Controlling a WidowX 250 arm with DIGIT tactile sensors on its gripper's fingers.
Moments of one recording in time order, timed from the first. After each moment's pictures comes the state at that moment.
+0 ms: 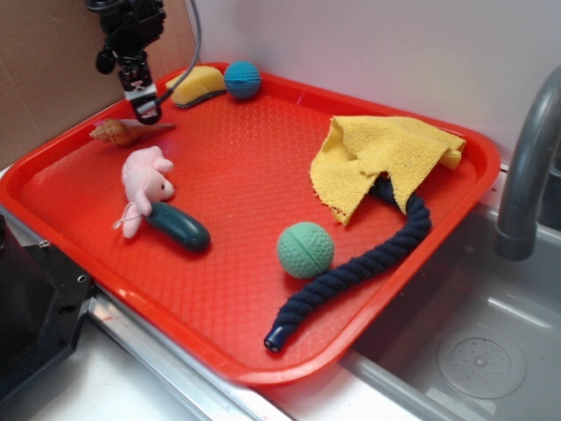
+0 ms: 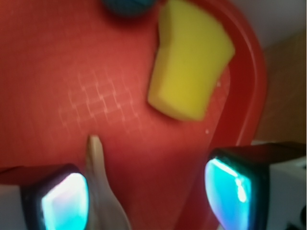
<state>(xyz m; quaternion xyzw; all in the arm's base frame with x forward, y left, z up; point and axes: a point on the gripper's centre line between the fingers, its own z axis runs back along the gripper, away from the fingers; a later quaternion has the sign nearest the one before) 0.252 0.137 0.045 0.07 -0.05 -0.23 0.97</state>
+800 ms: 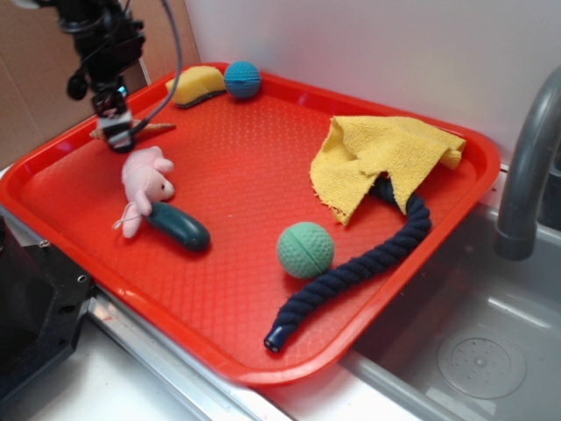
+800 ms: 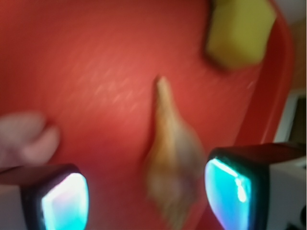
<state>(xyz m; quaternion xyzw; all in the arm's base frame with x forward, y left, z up) 0.196 0.117 0.050 0.08 -0.03 -0.23 0.97</state>
